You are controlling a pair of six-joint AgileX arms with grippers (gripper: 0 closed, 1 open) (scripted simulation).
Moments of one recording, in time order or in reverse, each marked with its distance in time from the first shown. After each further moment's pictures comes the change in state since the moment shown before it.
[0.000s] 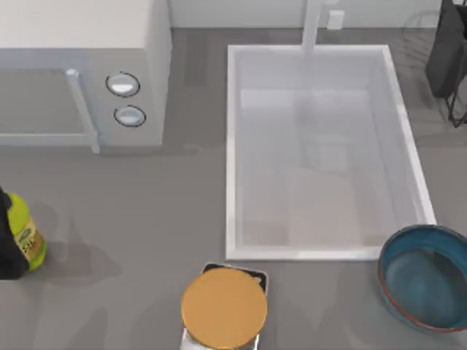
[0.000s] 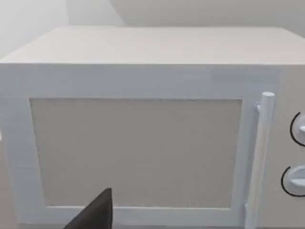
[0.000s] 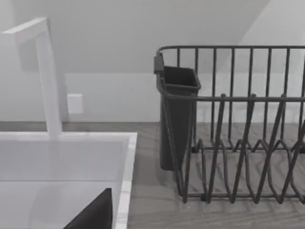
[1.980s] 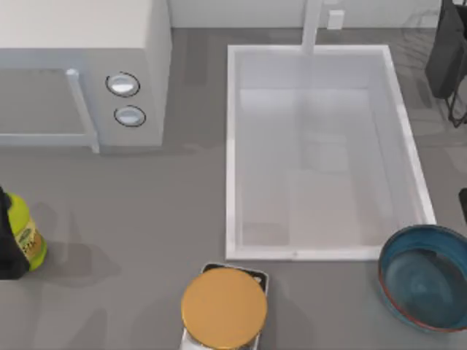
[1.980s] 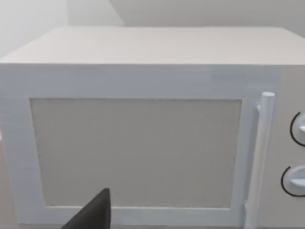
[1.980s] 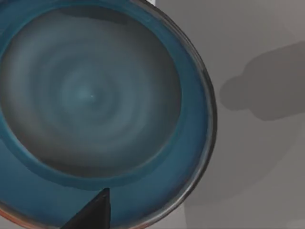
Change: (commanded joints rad) left arm 0.000 0.000 0.000 0.000 0.000 0.000; right arm 0.126 1.400 1.016 -1.129 0.008 0.134
